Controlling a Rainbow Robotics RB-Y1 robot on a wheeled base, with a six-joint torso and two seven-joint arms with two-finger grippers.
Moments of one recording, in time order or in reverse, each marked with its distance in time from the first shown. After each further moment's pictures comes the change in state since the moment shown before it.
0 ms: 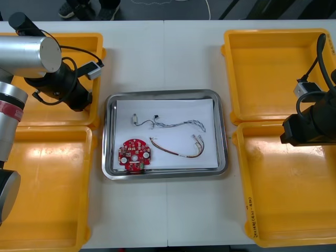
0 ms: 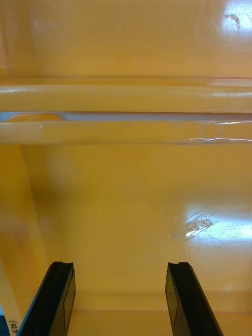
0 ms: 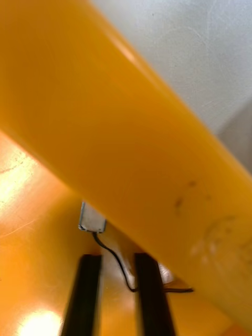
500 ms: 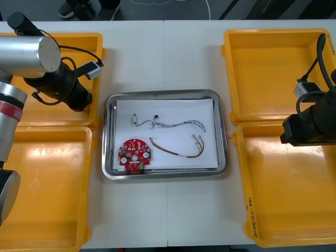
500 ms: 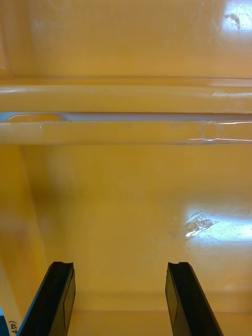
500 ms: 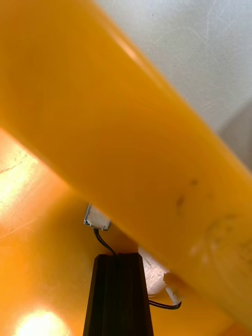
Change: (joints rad) right arm 0.000 0.000 0.000 0.000 0.000 0.000 0.000; left arm 0.001 0.000 0.009 -0.001 0.008 0.002 0.000
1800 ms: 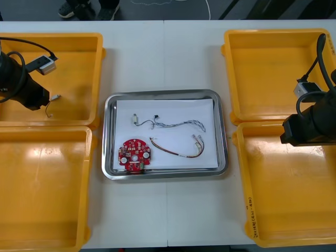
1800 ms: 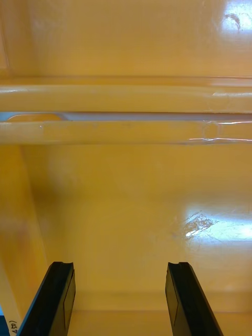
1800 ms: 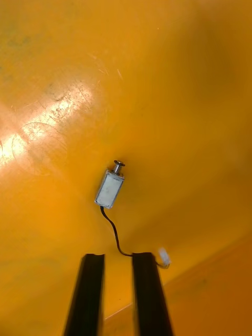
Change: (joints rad) right arm 0.000 0.000 0.000 0.000 0.000 0.000 0.000; left arm 0.063 0.161 0.147 -0.041 0.059 0.103 0.000
